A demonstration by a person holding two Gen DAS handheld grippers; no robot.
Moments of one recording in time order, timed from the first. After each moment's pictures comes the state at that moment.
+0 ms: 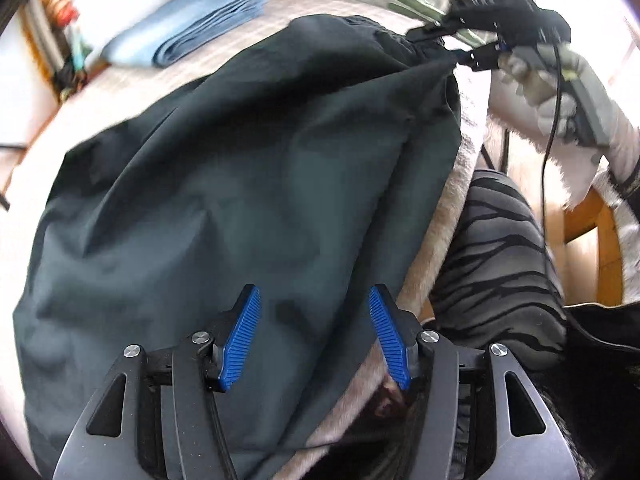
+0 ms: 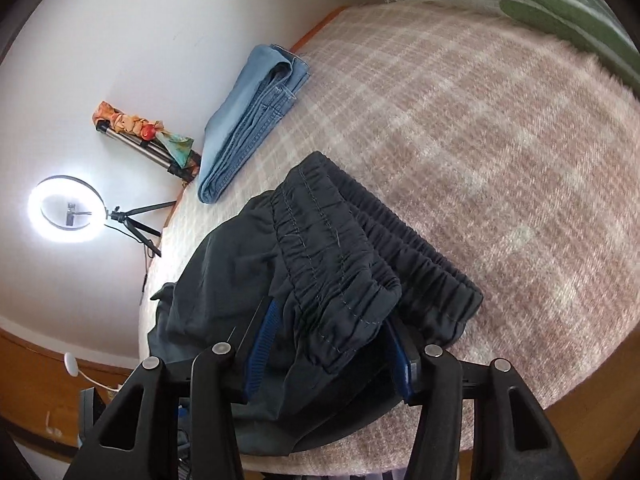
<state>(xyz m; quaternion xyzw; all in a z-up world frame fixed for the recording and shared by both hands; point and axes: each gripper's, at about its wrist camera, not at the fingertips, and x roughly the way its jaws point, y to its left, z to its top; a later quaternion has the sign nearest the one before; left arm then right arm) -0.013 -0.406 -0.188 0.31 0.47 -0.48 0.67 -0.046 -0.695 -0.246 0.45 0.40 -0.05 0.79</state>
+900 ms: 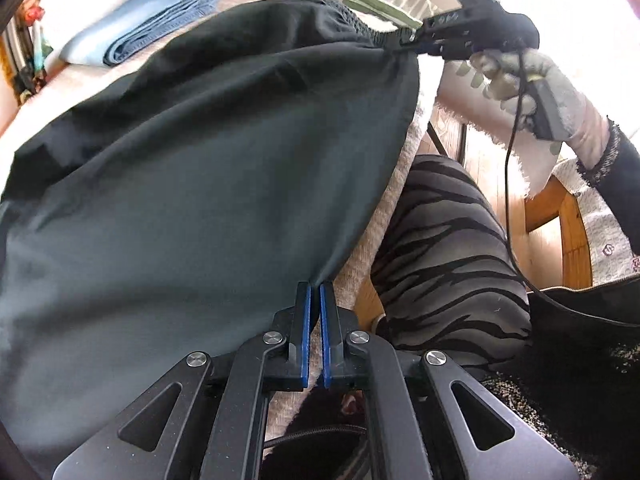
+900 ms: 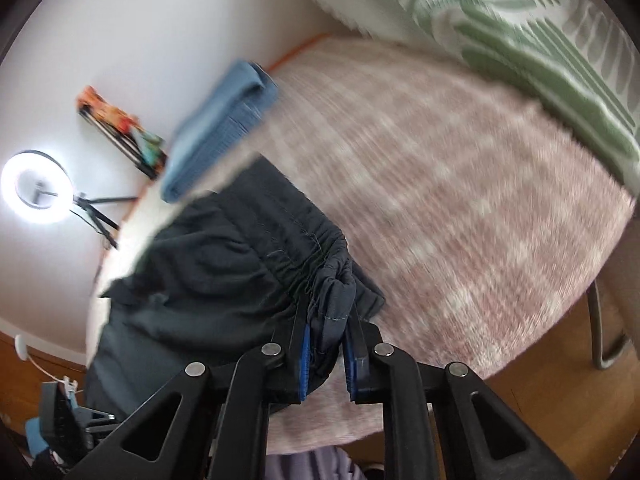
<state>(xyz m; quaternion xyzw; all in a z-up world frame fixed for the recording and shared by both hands) -0.029 -0.396 -0.190 0.27 0.48 -0.55 0.63 -0.077 -0.706 -0.244 0.37 0.43 -0.12 0.82</state>
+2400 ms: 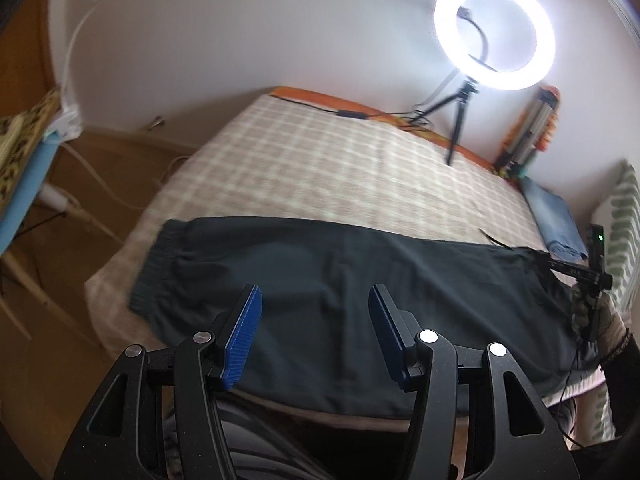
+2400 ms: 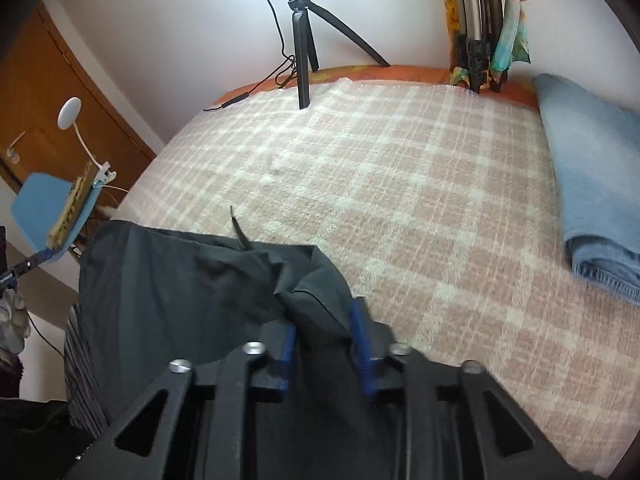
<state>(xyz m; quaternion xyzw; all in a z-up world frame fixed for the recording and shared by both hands) 0.062 0.043 -0.106 -0.10 0.44 -0.04 0.89 0.220 -0.438 -0.215 0.06 0.47 0.25 0.84</state>
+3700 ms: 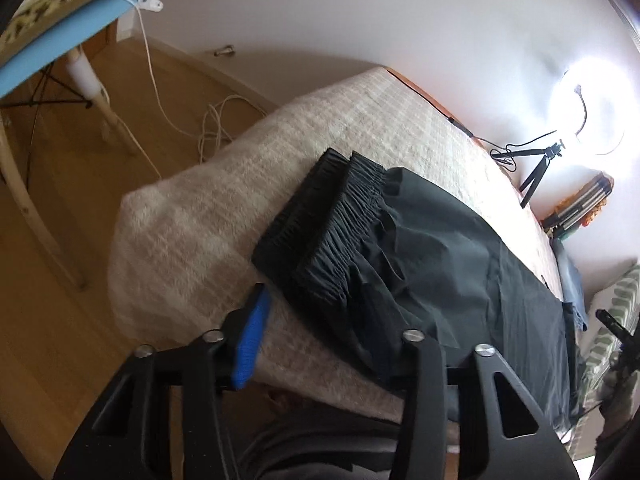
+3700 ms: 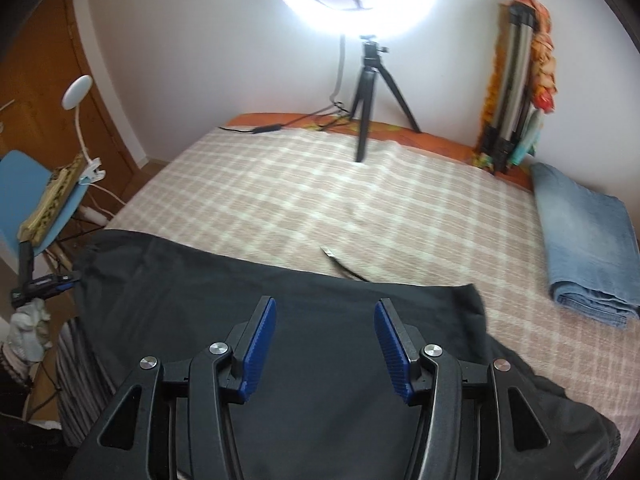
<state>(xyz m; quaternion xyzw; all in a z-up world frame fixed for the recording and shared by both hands) 0.058 0.177 -0.223 -0.25 0.45 0.00 0.86 0.147 -0.319 -0.127 0.00 0.42 0.18 0.89</state>
